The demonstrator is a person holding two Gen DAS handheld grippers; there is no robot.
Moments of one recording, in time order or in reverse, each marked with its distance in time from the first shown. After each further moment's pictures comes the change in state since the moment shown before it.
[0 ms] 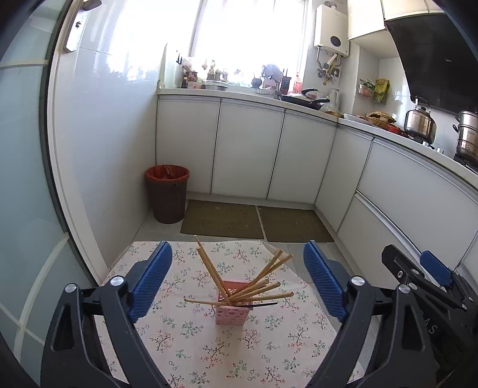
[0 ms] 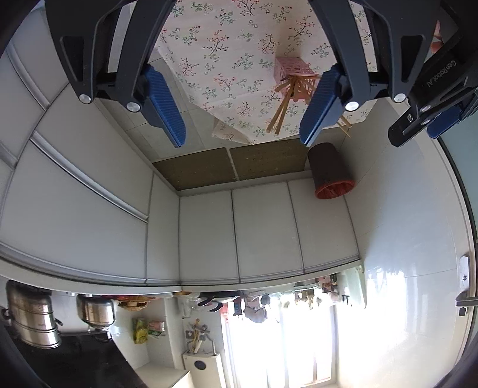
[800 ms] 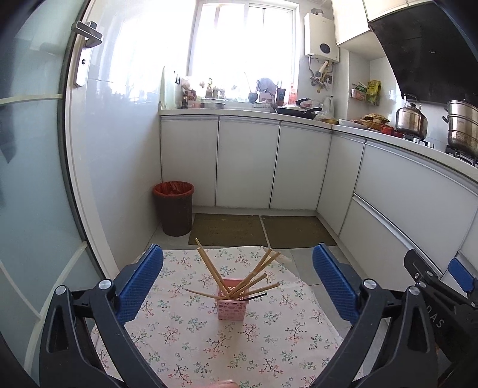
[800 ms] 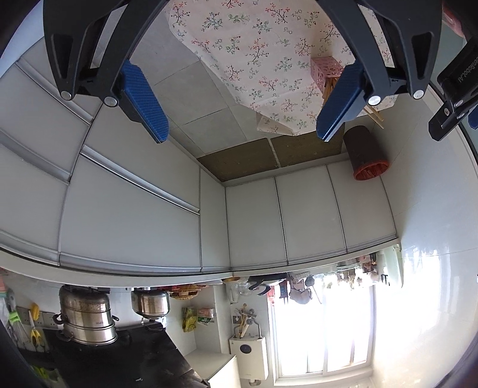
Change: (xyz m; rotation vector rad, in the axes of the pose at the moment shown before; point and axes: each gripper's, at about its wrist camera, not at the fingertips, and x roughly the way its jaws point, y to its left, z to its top) left arm -0.057 -0.032 -0.014 0.061 -0.068 0.037; right arm -0.061 -0.048 -0.010 0.066 -0.056 -0.168
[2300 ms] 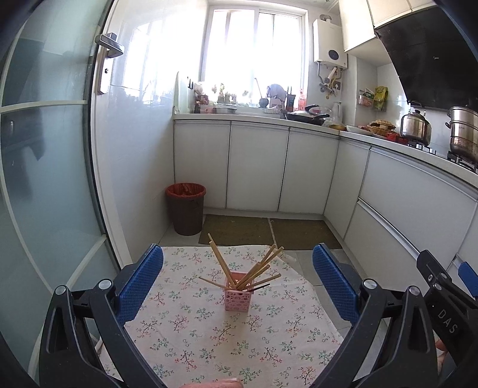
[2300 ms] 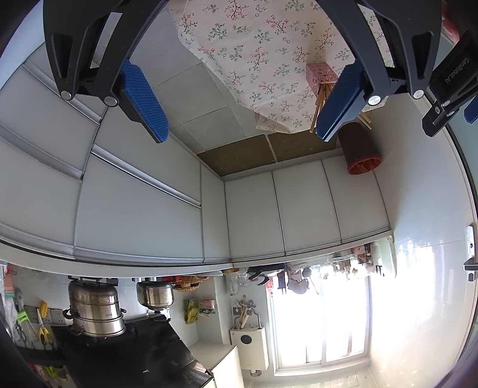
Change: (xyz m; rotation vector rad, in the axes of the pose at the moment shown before) left arm -0.049 -0.001 -0.004 -0.024 -0.015 0.060; right arm -0.053 -0.018 0.002 0.009 -0.025 0.022
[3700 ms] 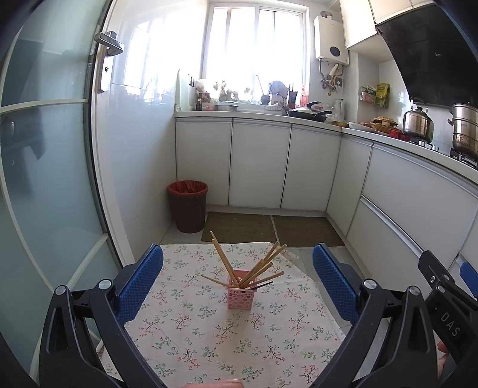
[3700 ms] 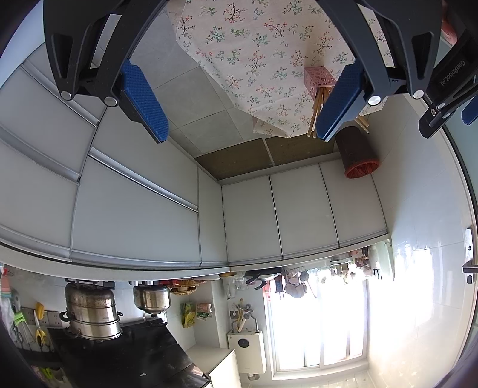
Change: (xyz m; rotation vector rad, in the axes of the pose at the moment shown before) left arm 0.003 0.003 0.000 0.006 0.012 0.007; right arm 0.001 0.002 -0.001 -0.005 0.015 0.012
